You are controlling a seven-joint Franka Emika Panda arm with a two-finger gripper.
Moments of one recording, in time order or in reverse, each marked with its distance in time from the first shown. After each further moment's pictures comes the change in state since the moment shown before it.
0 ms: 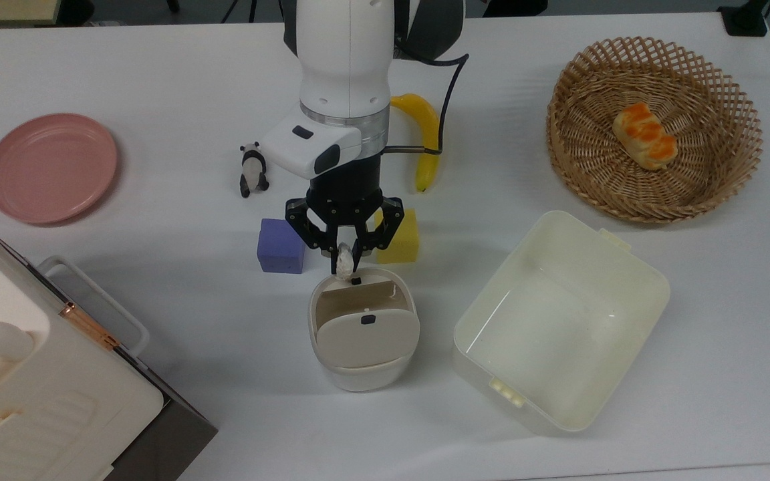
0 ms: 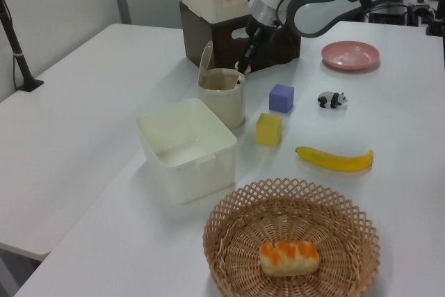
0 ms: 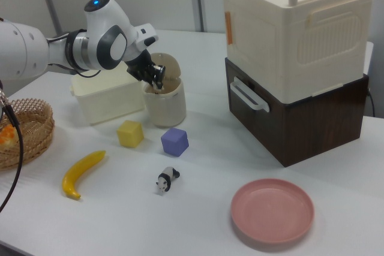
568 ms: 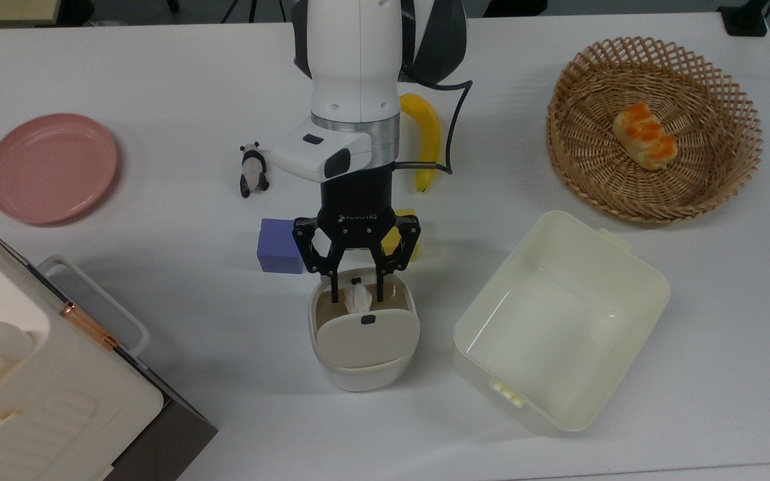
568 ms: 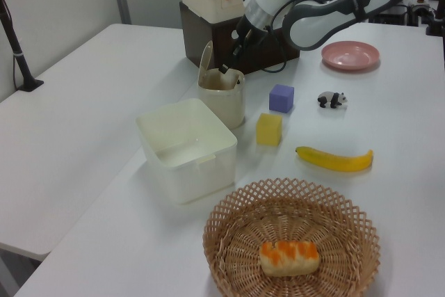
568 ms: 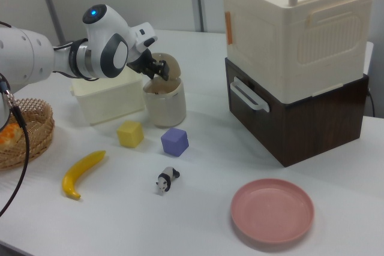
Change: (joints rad) arm 0.007 0.048 0.003 0.001 0.000 0.209 0.033
